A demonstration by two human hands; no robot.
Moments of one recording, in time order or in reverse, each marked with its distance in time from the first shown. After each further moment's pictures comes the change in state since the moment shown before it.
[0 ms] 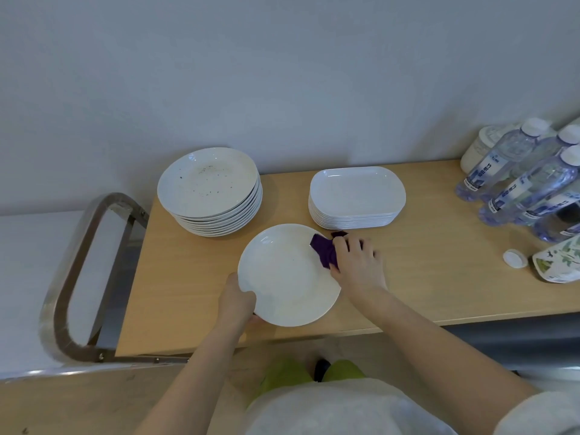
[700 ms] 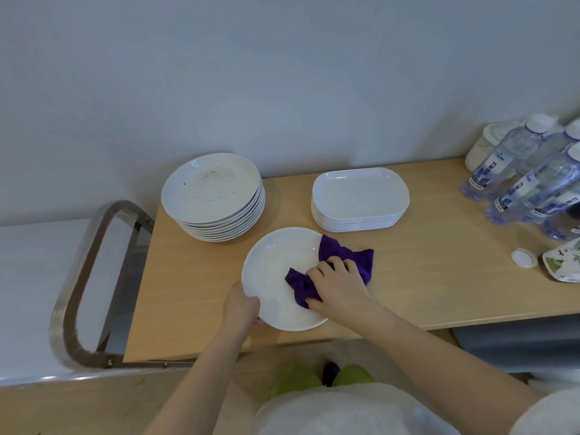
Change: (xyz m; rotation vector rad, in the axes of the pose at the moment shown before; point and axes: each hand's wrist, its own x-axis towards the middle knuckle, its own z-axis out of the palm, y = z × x) left_hand -0.008 0.006 -0.001 0.036 0.007 -0.009; right_hand -0.014 -0.022 0.017 -0.011 -0.086 -0.384
